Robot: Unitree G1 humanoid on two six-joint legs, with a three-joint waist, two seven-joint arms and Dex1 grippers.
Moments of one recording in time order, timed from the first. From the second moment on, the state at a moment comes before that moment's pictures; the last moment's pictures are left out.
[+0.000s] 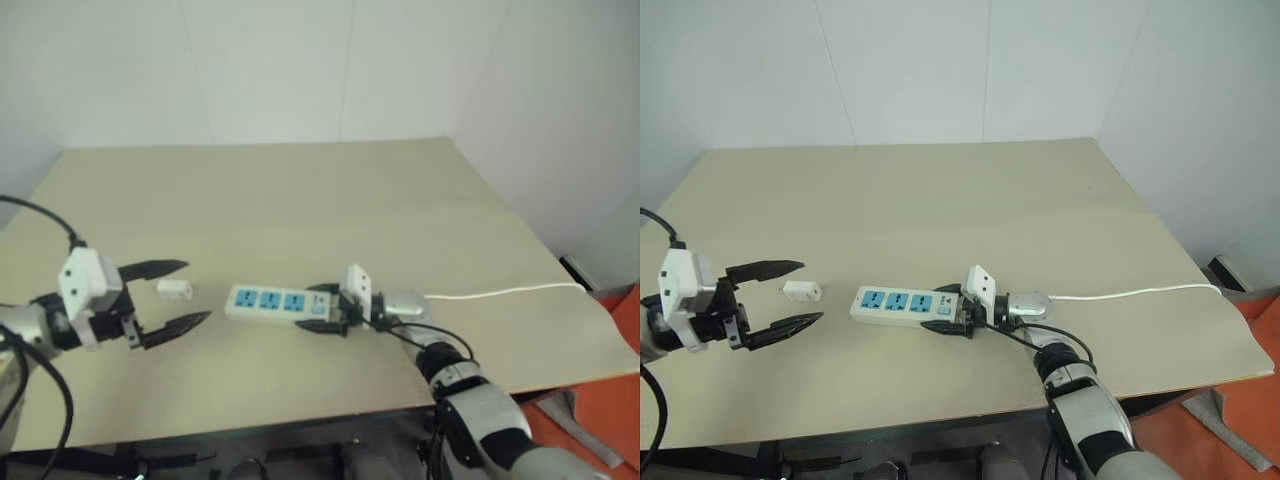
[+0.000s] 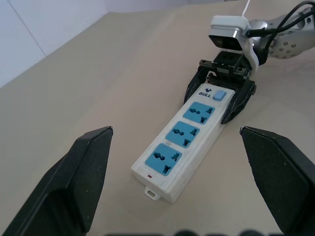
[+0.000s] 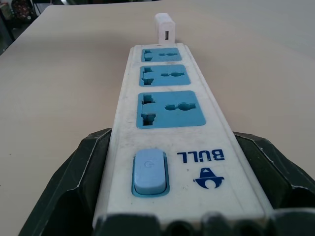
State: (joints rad) left arm -0.01 0.94 0.45 -0.30 -0.59 0.30 -1.15; right arm -0.83 -0.14 0.15 1.03 0.13 -0.43 1.24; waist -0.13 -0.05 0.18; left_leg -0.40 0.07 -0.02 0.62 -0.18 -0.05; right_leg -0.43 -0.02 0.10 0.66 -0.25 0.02
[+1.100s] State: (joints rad) left arm -1.45 1.02 -1.05 0.94 -0.07 -0.36 -1.61; right arm -0.90 -0.09 0.10 1.19 0.08 -0.53 1.43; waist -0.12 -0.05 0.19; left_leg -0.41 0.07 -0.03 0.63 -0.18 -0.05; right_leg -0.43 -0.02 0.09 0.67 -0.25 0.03
